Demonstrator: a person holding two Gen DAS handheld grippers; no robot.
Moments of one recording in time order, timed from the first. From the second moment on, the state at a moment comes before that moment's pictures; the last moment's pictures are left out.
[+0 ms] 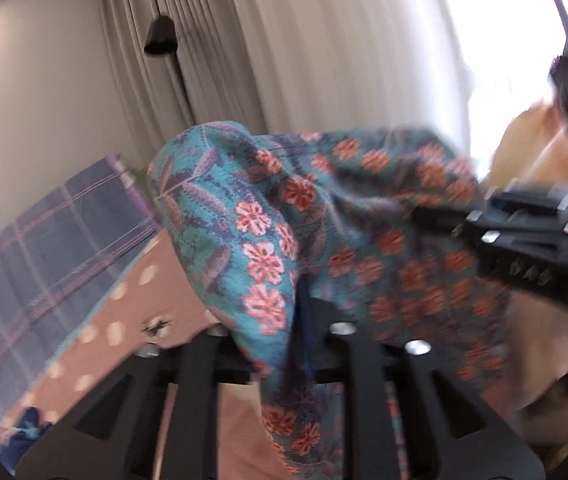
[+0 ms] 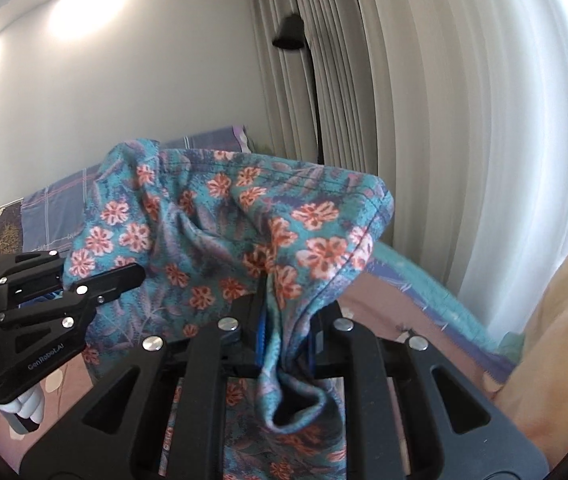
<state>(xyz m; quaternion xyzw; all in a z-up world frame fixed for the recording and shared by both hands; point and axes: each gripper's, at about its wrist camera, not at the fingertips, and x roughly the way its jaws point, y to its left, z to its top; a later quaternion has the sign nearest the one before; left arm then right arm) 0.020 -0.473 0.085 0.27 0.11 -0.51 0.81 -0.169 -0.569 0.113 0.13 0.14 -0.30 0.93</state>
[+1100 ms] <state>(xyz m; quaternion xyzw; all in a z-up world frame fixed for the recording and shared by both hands) 0.018 -0.426 -0.004 0.27 0.17 -0.51 0.80 -0.135 -0.565 0.000 0.21 0.28 -0.33 0.88</state>
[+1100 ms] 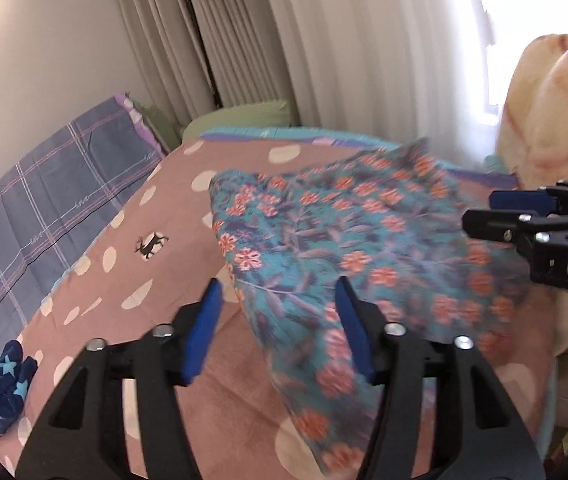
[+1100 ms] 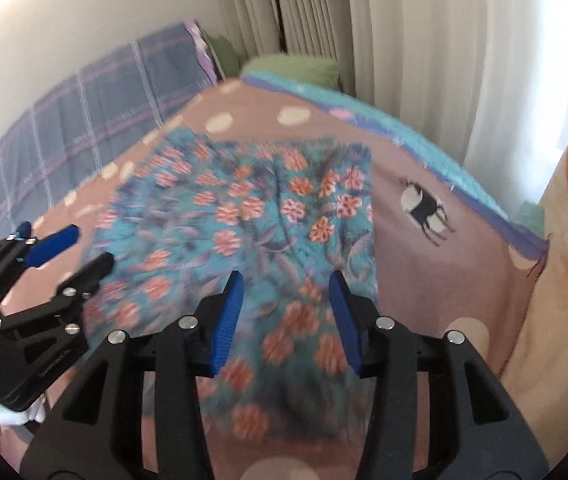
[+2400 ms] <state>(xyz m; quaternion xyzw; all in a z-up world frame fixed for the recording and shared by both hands) -0.052 -0.297 0.043 0.18 0.13 -0.48 0.85 -0.223 -0.415 0.032 0.18 0.23 -0.32 0.90</state>
